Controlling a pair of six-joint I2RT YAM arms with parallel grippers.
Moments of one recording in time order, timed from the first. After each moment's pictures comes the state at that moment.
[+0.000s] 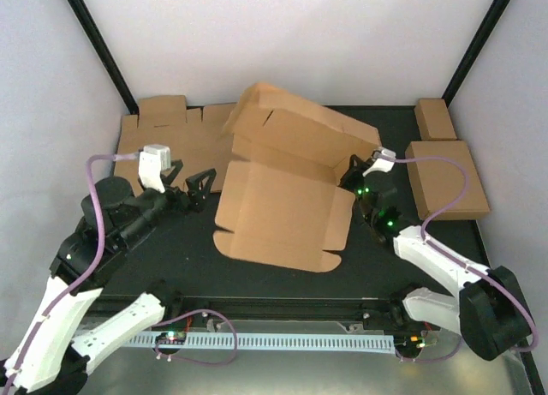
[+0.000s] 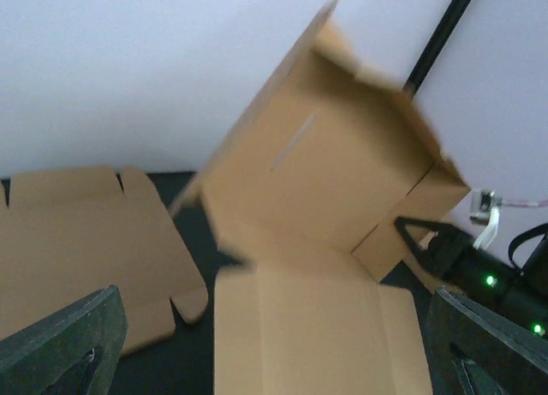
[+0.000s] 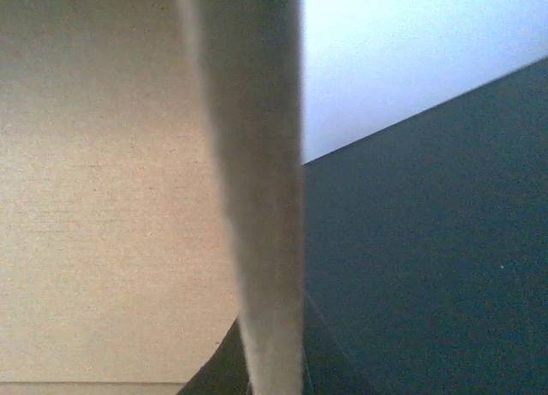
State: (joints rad) left arm -0.58 0.71 1.23 -0.71 -0.04 -0.33; right arm 0.49 1.14 0.54 0.41 0.32 0.55
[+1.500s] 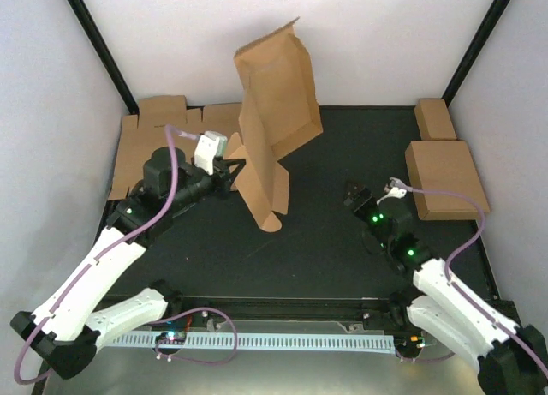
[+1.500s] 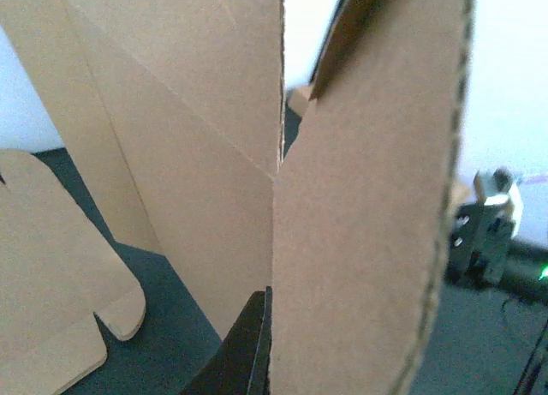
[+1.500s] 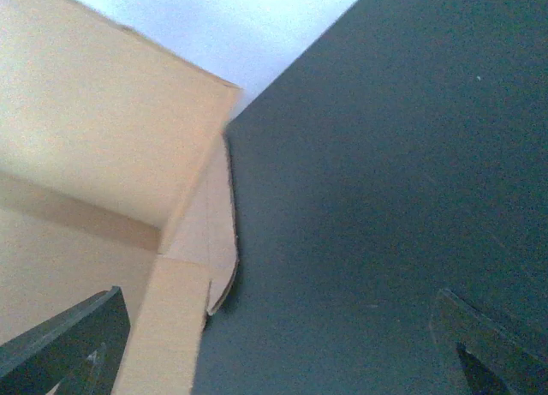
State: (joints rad) left arm -0.57 0.91 1.07 -0.41 0.19 -0.28; right arm 0.49 0.80 0.41 0.04 0.22 0.98
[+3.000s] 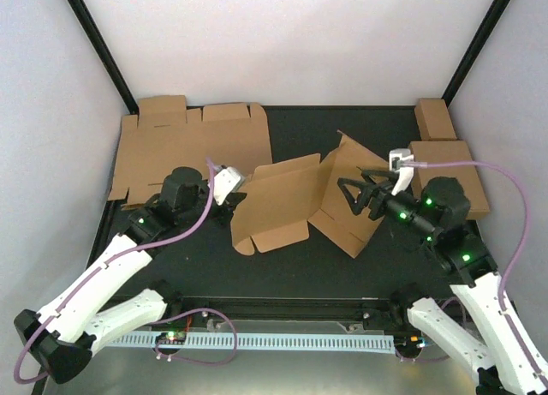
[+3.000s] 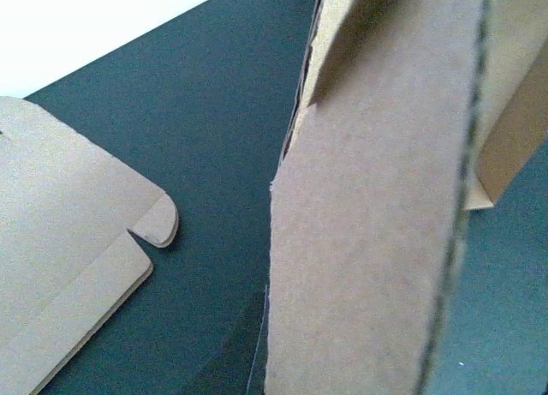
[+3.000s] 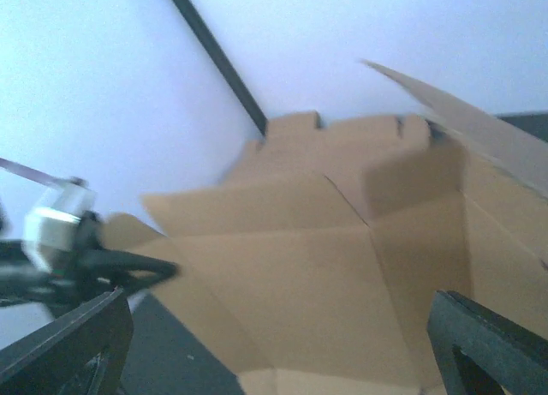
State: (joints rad) left arm -0.60 0.88 0.91 -0.56 0.22 0.10; right arm 0.45 0.64 0.90 -0.47 -0.31 0.46
